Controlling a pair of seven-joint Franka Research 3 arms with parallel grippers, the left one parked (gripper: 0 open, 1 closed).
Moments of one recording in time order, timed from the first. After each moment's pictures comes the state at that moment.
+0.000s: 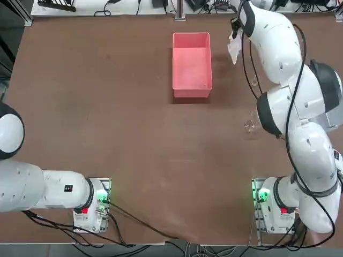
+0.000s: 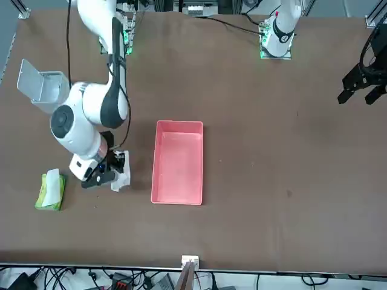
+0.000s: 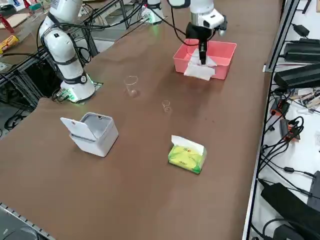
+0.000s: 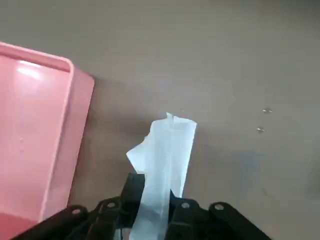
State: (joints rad) arm 1.14 0.78 -1.18 -1.54 0.78 1.88 -0.37
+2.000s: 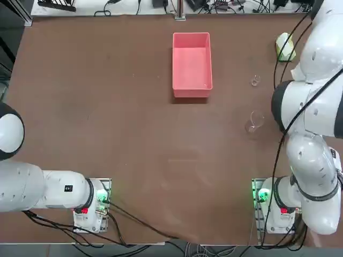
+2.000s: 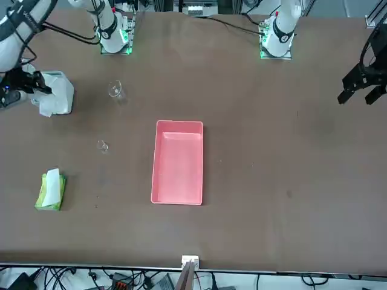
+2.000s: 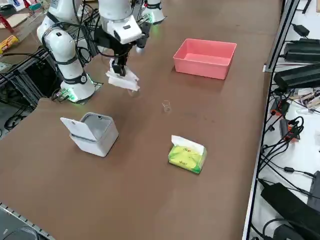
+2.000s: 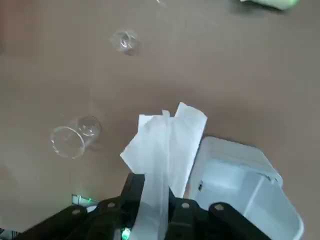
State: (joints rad) arm 1.19 0.78 -1.85 -1.93 0.63 1.42 -1.10
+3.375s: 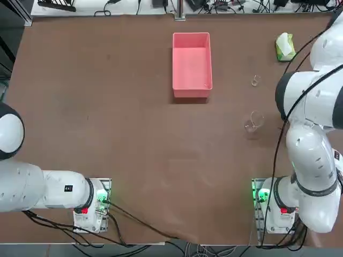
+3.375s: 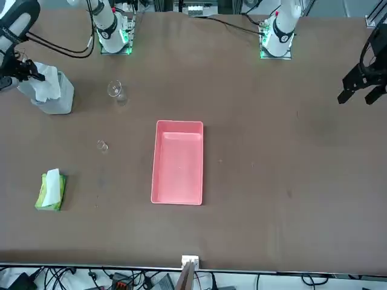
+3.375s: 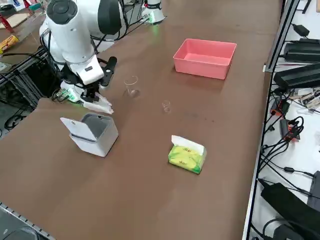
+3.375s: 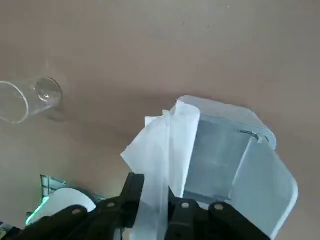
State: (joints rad) arm 1.07 0.80 -1.84 -2.18 0.62 1.58 -1.35
